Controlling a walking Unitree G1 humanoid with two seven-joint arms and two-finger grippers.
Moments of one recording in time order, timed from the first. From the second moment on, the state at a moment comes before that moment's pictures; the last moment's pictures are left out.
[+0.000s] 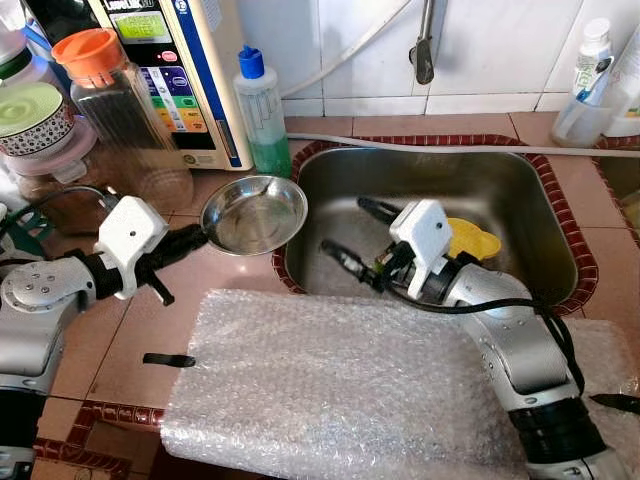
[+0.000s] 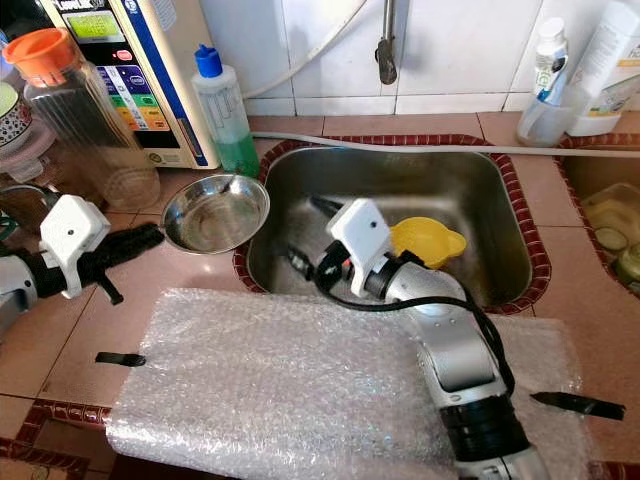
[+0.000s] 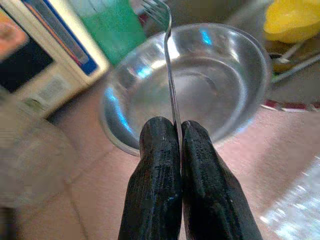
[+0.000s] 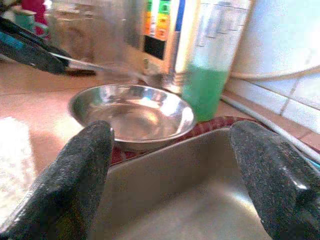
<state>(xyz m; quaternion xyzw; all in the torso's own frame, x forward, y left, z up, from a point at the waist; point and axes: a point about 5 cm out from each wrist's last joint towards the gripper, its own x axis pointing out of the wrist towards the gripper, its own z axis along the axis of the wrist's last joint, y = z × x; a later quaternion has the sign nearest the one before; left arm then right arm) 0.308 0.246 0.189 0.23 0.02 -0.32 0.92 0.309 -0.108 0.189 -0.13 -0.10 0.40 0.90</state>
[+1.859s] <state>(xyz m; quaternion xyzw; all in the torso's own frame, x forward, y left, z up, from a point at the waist) 0.289 0.117 0.180 0.26 -0.26 -0.29 0.89 0.342 -0.120 0.221 0.14 -0.09 0.27 0.95</state>
